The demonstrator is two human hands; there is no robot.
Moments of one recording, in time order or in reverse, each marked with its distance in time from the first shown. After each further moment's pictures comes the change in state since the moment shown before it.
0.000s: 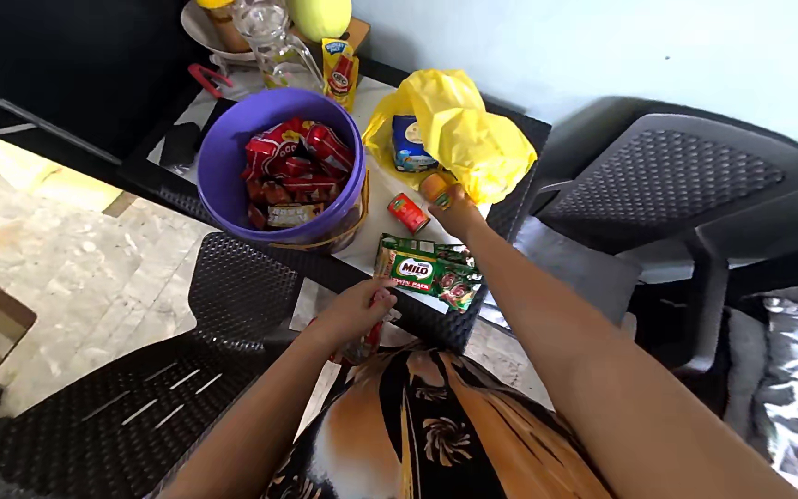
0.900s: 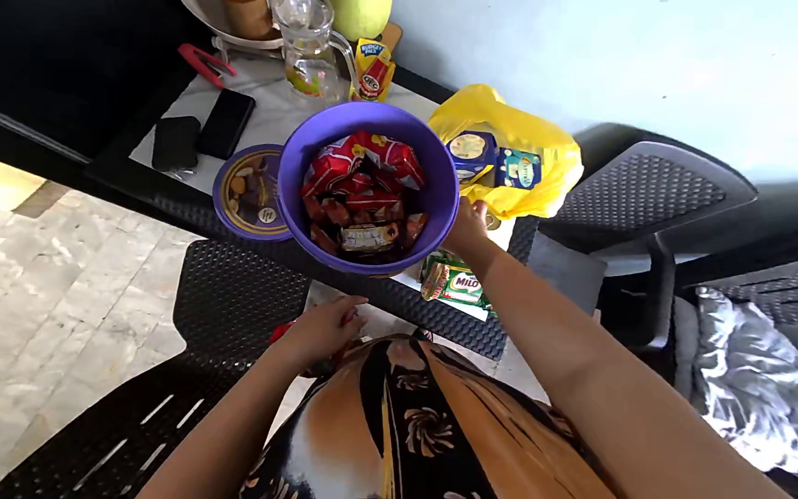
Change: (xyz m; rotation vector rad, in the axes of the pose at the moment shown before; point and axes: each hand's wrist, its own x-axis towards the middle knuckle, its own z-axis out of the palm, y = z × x) left_hand -0.039 -0.122 -0.113 0.143 -0.146 0.026; right_hand -0.015 -0.114 0.046 -0.594 0.031 -0.162
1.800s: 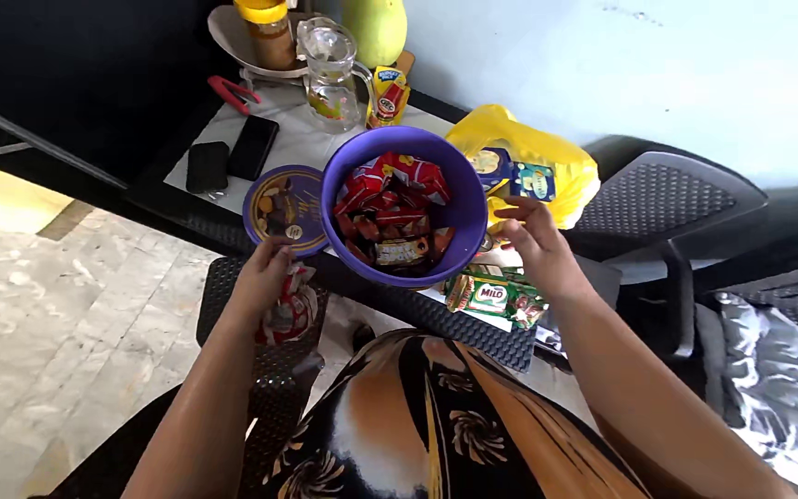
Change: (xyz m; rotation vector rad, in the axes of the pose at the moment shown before) left_hand -0.035 -0.064 -0.111 -0.418 0.726 -0.042; right_hand -0.097 -0.007 -0.065 0.942 0.358 -0.051
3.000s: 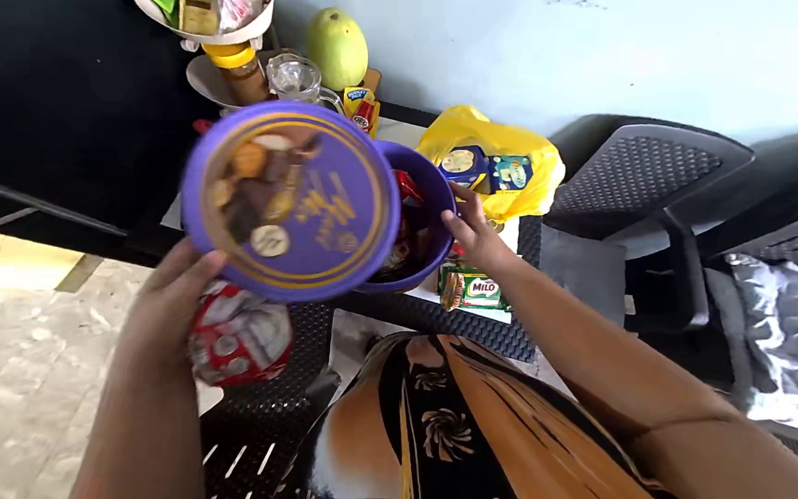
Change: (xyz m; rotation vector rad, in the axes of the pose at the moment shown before) left_hand -0.057 0.104 -0.055 -0.262 0.096 0.222; right_hand 0.022 0.005 0.036 0.238 -0.077 0.020
